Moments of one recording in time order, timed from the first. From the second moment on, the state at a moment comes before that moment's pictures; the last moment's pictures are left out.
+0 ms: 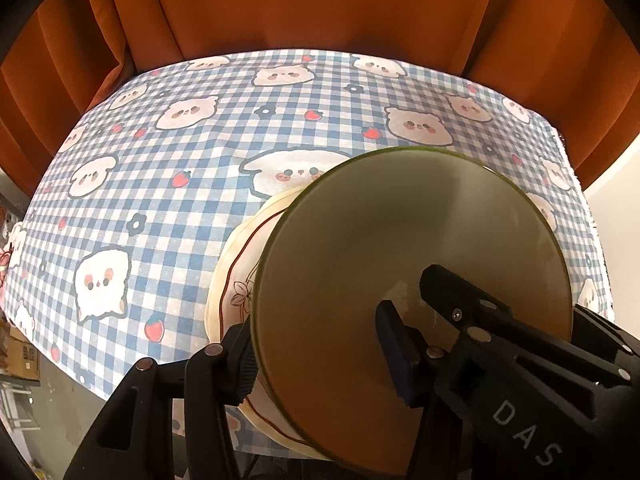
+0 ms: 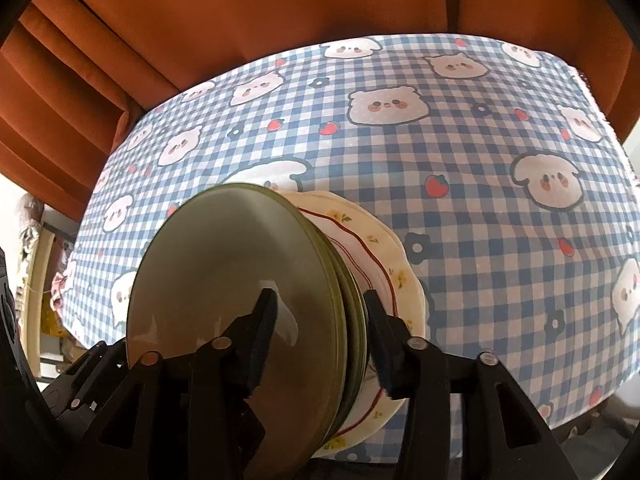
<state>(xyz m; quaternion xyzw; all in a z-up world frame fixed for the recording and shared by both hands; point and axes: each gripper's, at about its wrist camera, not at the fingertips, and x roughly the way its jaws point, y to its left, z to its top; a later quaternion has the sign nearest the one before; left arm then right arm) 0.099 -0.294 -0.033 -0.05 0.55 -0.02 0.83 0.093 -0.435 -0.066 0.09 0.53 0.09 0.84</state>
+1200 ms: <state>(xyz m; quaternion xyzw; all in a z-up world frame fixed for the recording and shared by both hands) -0.003 -0.072 0.009 -0.02 0.37 -0.04 0.93 -0.047 -0.281 -0.017 0.09 0.30 -0.02 0.95</state>
